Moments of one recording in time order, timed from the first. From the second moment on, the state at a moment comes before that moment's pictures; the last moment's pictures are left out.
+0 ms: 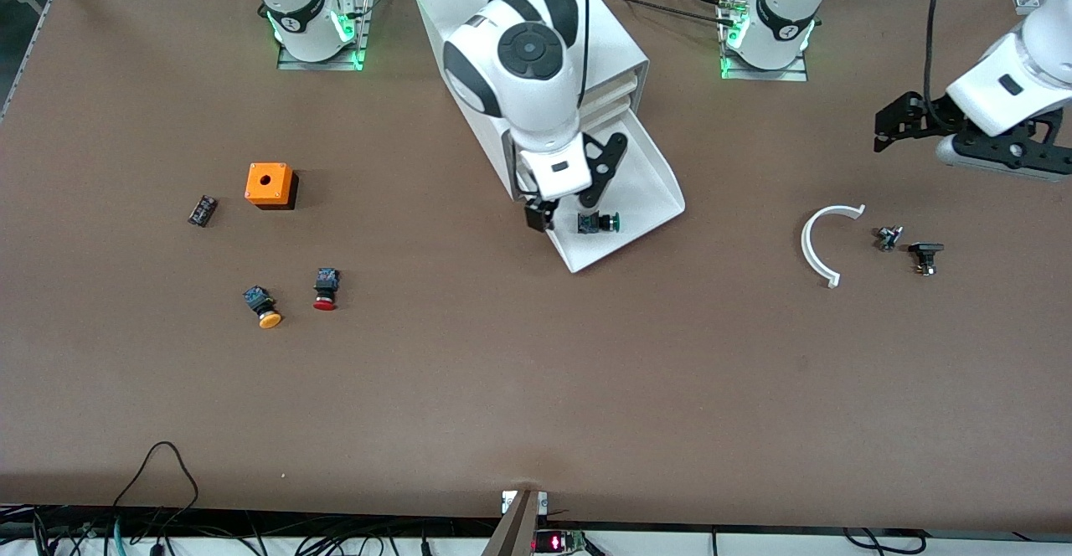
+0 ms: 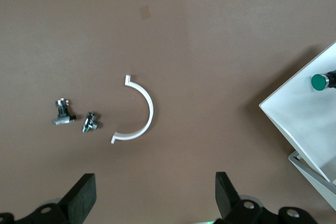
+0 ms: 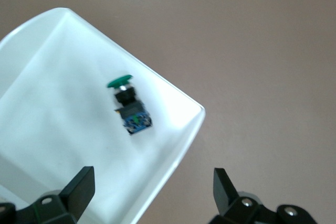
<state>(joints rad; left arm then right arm) 0.09 -0.09 -0.15 -1.77 0.00 1.61 0.11 0.89 0.66 -0.06 -1.23 0.07 2.04 -0.37</state>
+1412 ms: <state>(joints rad) 0.09 -0.07 -0.14 -1.75 0.01 1.60 0.10 0.92 0.91 -0.03 -1.12 0.06 2.11 -0.57</state>
